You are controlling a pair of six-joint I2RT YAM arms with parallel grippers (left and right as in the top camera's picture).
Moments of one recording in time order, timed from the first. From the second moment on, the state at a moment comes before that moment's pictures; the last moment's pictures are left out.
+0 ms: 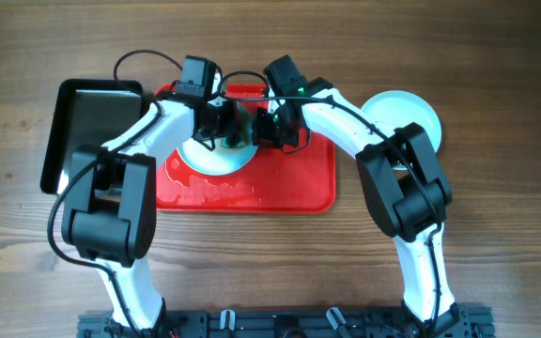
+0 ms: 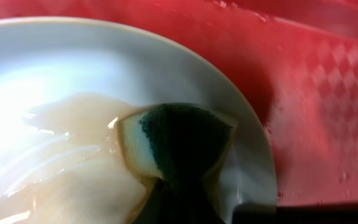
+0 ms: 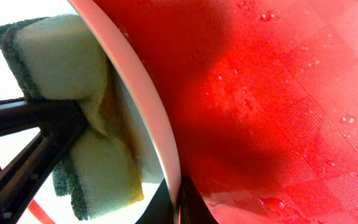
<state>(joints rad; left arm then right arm) -0.24 2.01 1.28 -0.46 0.23 -0.41 0.53 2.27 1.64 -0.65 -0.45 0.62</state>
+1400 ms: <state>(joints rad) -0.15 2.01 1.29 -0.52 0.24 -0.54 0.54 2.27 1.64 -0.64 -0.47 0.60</state>
